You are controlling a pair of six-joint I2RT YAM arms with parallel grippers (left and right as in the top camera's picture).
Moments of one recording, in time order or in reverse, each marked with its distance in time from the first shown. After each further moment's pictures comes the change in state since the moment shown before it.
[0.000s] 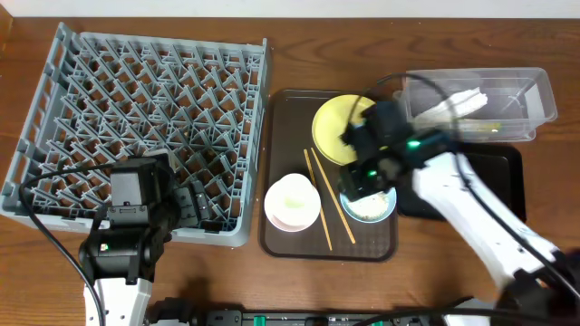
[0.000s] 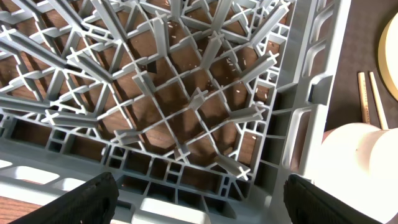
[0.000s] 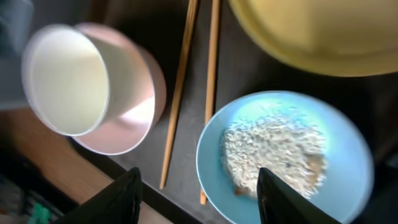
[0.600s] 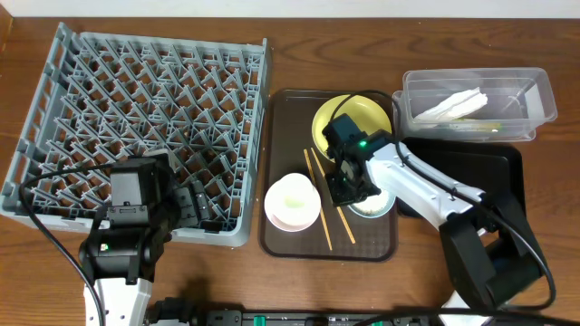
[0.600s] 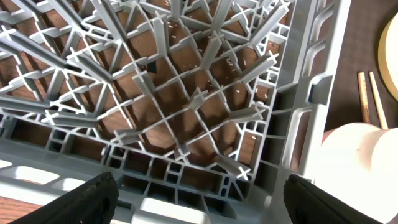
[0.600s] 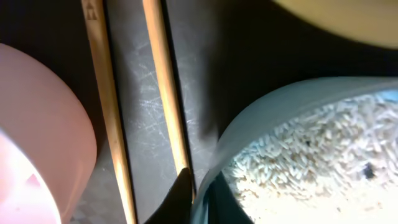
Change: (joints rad) left arm 0.000 0.000 0.000 0.000 0.000 0.000; right arm 0.091 0.257 0.001 0.080 0.140 0.217
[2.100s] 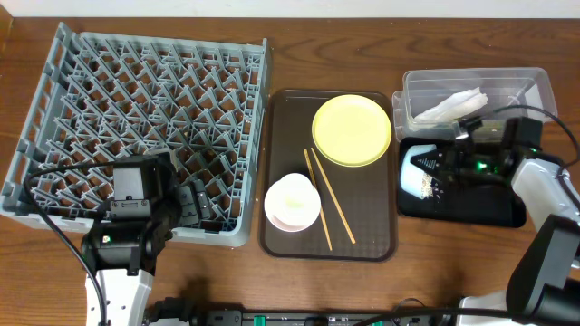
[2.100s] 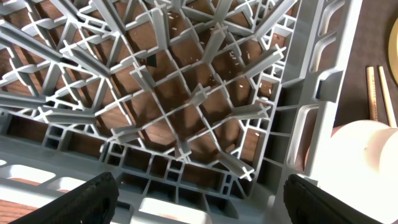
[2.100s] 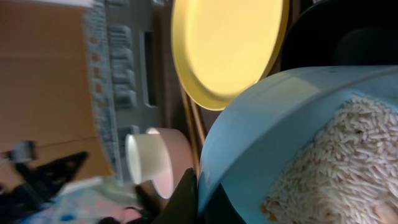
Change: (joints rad) left arm 0.000 0.037 0.000 0.000 0.000 0.000; right arm -0.883 -0.174 -0.243 0.179 -0.937 -0.239
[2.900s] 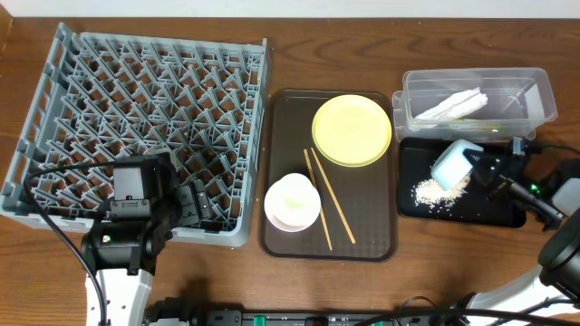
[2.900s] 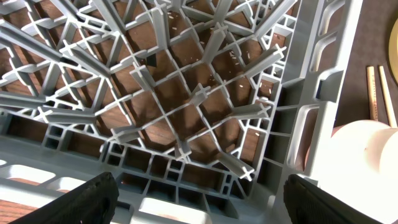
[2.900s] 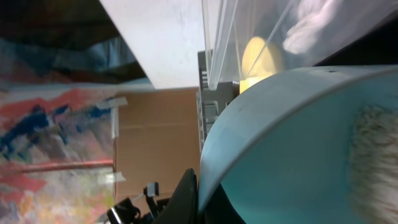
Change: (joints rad) left arm 0.000 0.001 0.000 0.000 0.000 0.000; right arm -0.366 0.237 -0.019 0.131 -0.454 0.046
